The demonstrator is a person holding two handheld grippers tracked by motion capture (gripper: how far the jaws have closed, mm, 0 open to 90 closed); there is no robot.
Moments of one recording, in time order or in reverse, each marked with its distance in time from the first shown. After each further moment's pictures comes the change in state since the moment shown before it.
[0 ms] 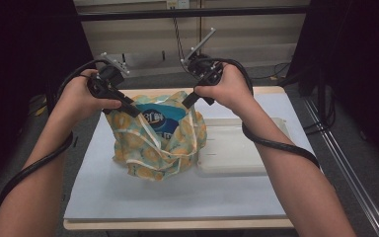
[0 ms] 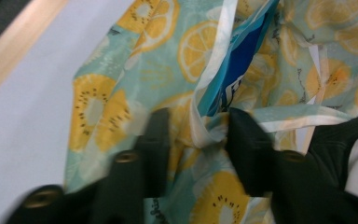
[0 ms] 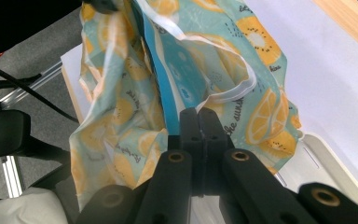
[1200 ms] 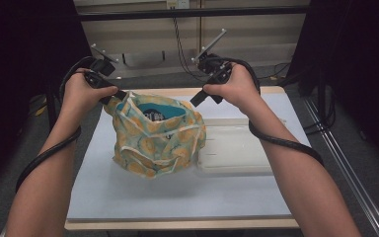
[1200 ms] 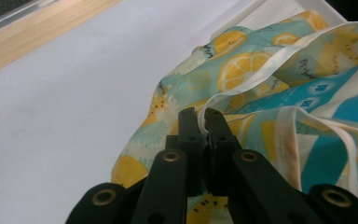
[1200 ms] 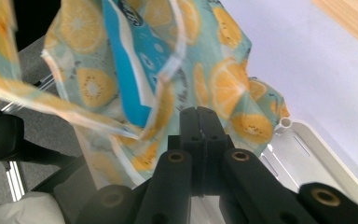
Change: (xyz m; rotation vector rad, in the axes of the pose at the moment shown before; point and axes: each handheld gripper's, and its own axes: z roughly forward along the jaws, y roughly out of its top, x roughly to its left) left arm 0.047 -0.015 0.007 -0.095 0.036 -0.312; right arm -0.021 -0.012 -0.003 -0.010 -0.001 0.046
